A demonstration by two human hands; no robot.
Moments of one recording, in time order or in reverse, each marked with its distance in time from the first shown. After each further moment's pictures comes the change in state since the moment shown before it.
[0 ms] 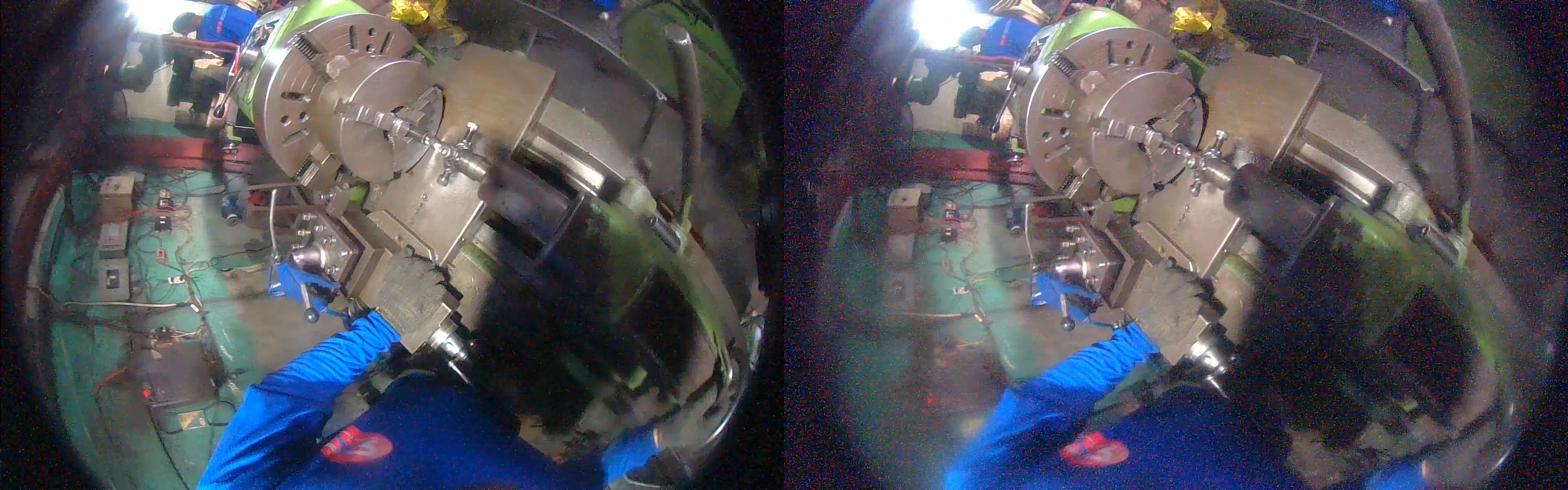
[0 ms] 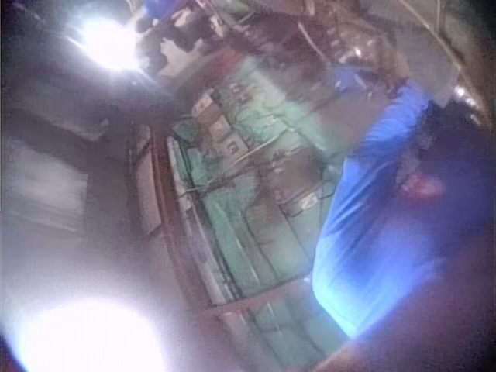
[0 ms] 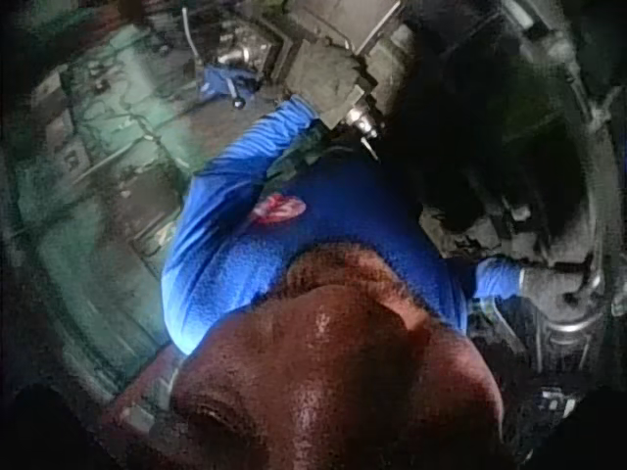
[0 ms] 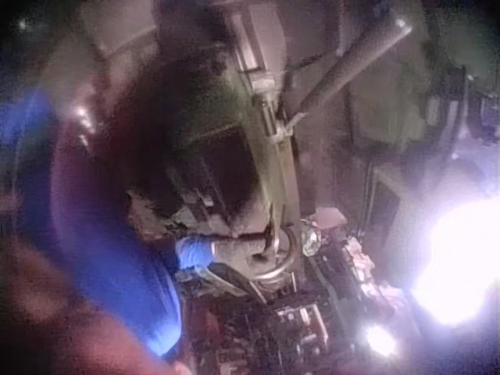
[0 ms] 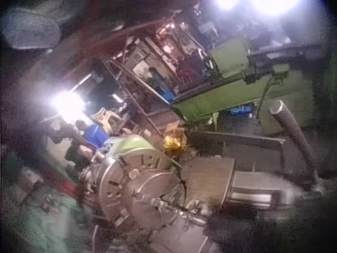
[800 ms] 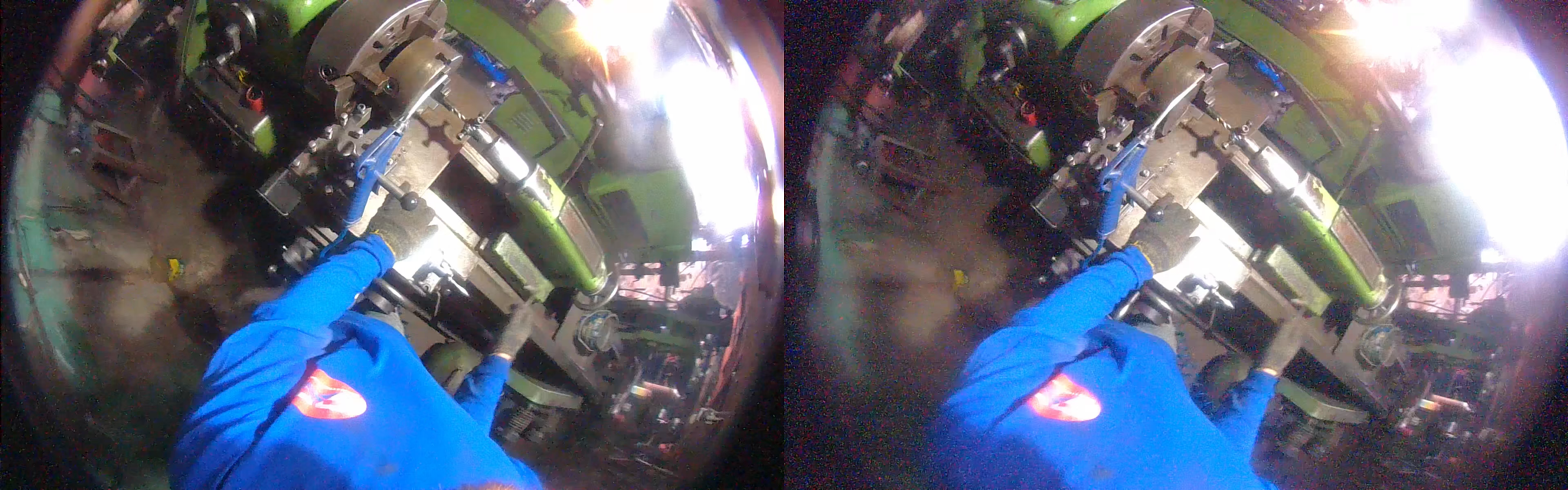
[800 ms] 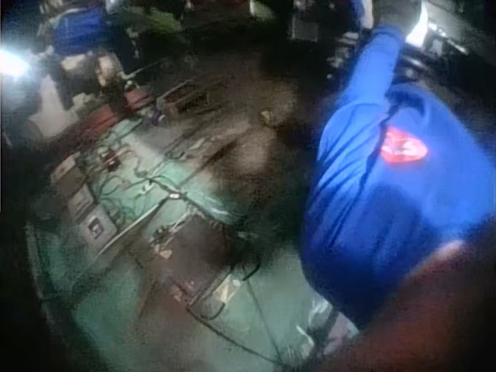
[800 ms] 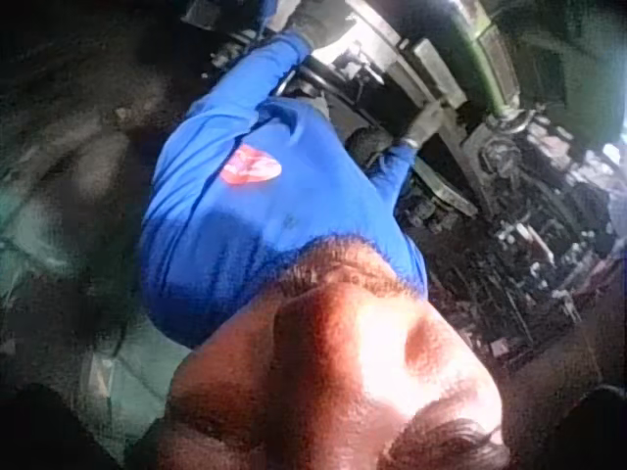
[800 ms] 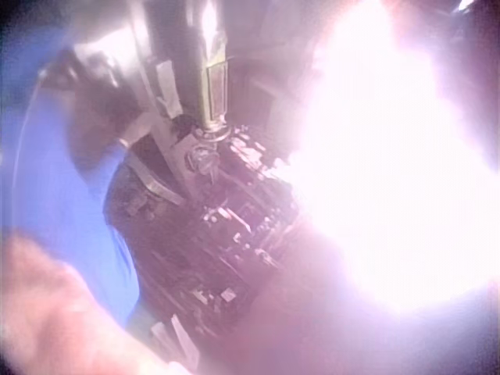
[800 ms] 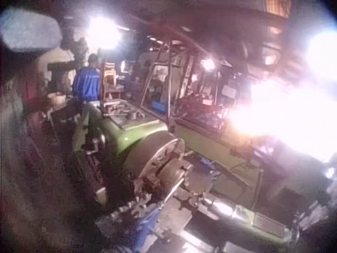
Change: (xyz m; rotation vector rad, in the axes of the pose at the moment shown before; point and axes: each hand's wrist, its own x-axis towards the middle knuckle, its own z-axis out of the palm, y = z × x) left_hand -0.052 -0.033 0.034 -0.305 0.377 0.116; right_hand -0.281 -0.098 -0.057 0.476 -0.541 0.132
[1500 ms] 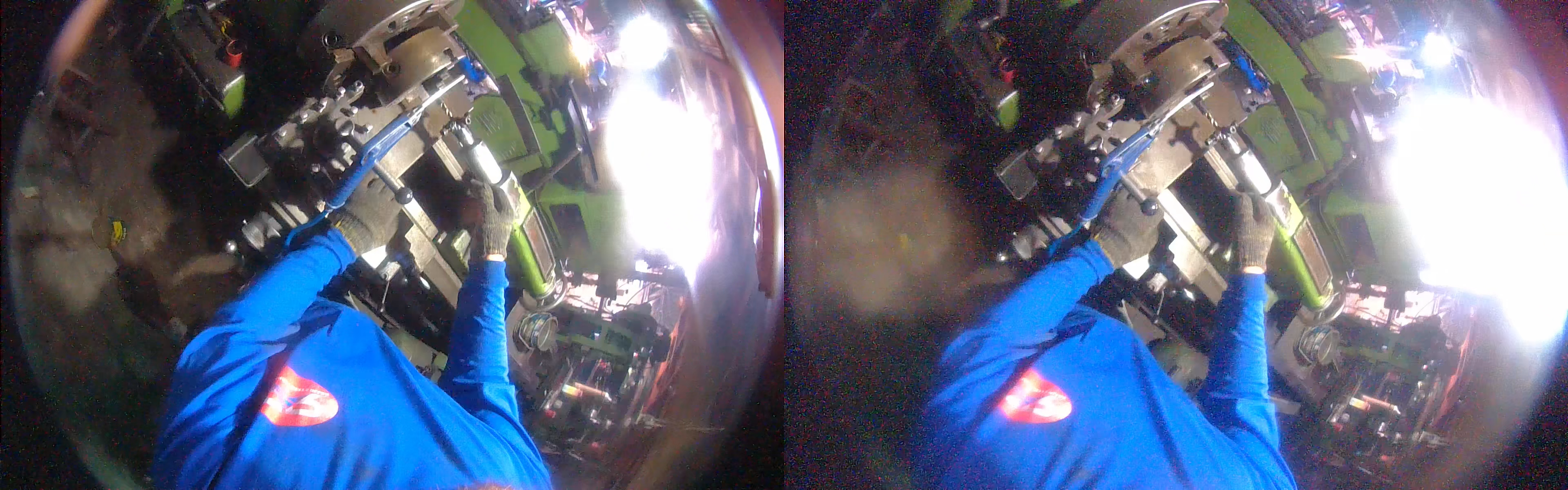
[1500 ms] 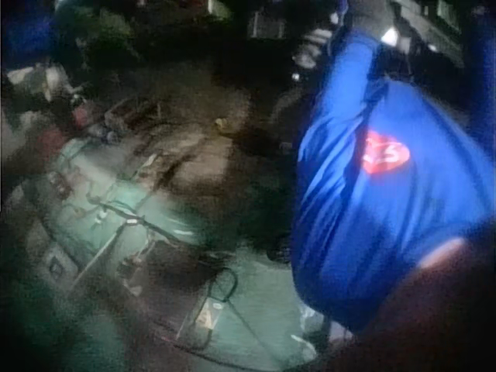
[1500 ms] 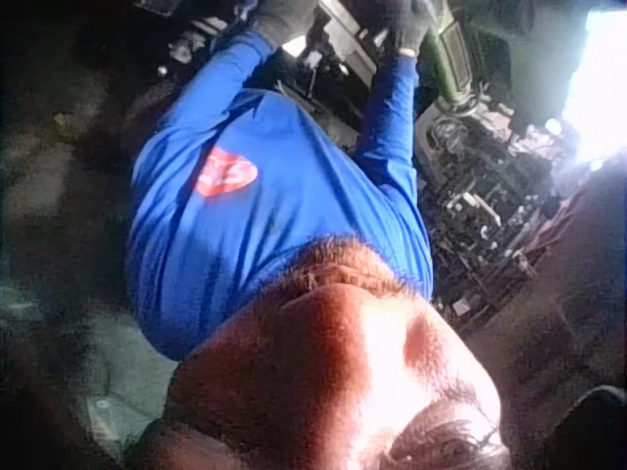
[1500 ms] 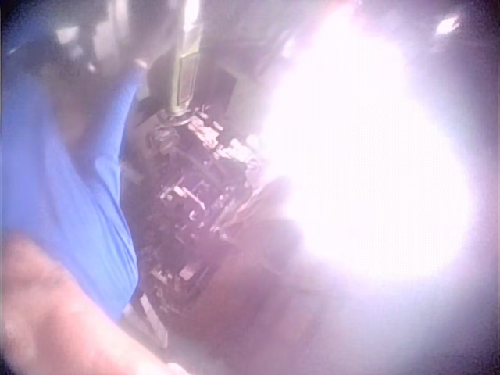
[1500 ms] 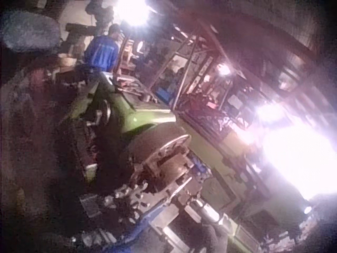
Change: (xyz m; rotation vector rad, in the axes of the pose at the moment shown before) left_hand -0.016 -0.006 -0.011 -0.162 0.094 -0.078; right_hand 0.111 -0.273 0.116 -0.068 -0.270 -0.720
